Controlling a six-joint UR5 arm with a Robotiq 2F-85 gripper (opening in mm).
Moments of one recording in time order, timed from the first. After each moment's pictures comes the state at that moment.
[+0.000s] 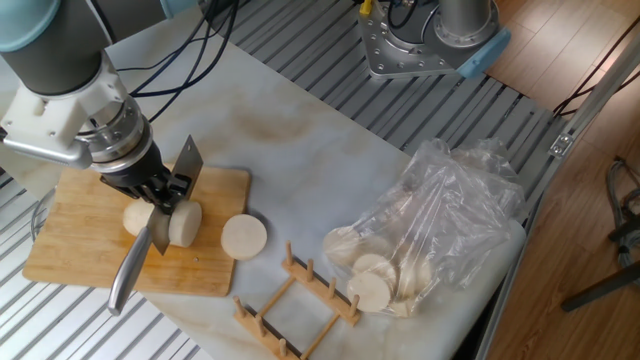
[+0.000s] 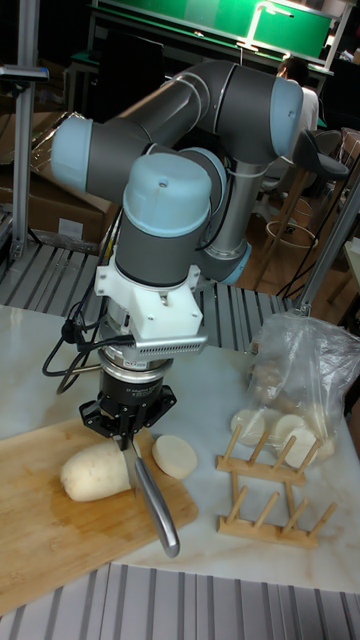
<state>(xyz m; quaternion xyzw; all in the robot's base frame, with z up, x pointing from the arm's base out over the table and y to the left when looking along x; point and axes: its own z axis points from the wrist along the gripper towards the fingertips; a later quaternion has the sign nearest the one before) 0.667 -0.062 0.095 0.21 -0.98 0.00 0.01</state>
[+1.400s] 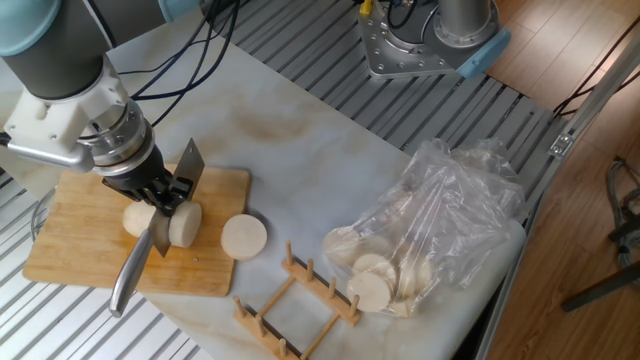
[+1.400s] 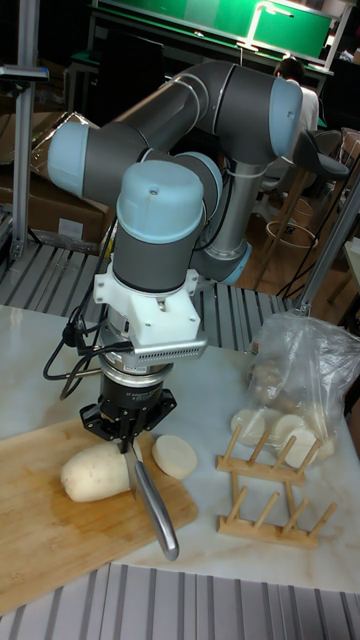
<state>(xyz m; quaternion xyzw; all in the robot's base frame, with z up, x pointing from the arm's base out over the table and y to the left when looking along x) 0.667 -0.048 0.089 0.20 -0.98 -0.03 0.00</state>
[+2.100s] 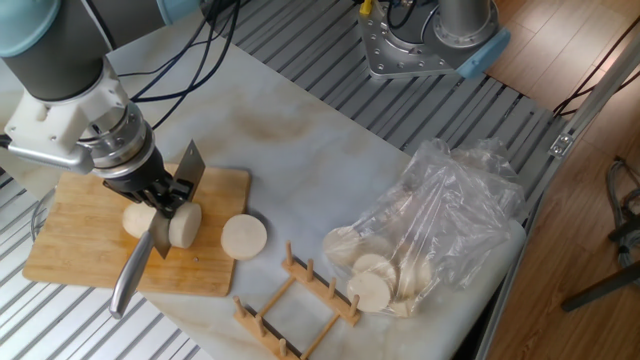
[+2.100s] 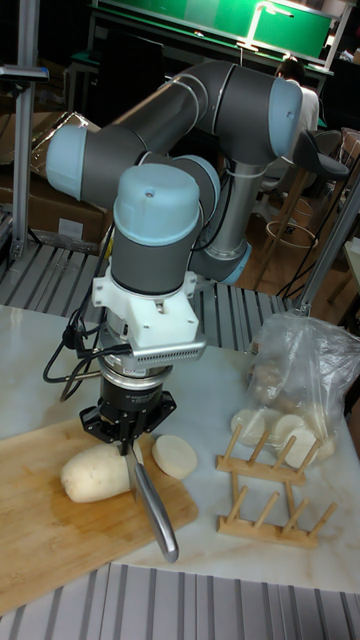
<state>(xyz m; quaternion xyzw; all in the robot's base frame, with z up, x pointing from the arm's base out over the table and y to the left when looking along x) 0.671 -0.045 0.086 0.20 -0.98 -0.04 0.00</state>
